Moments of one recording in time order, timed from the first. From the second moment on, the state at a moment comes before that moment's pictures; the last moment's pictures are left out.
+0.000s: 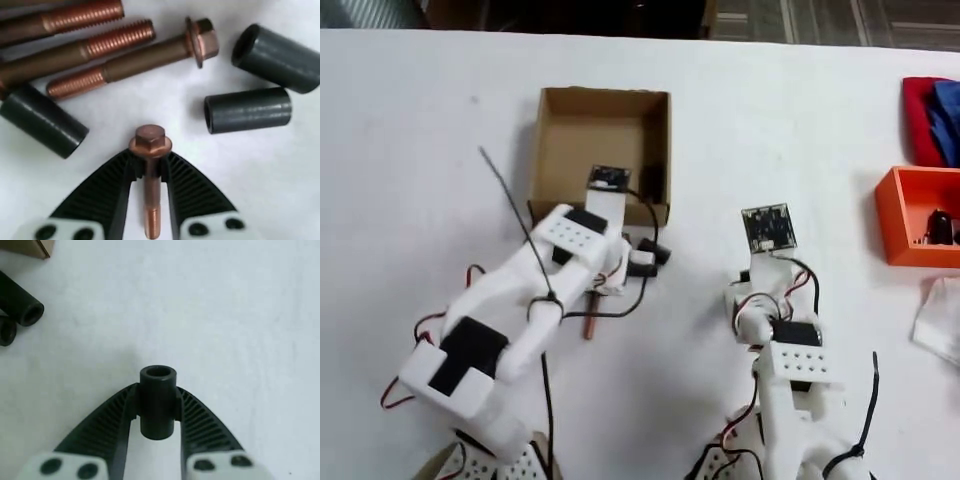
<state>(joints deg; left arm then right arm) 18.8 8.4 28.3 57.3 20.3 0.4 -47.0 78.8 31.8 14.9</state>
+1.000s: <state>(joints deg) 21.7 -50.9 31.0 59.9 20.3 -10.3 -98.4 86.2 38.7 14.9</state>
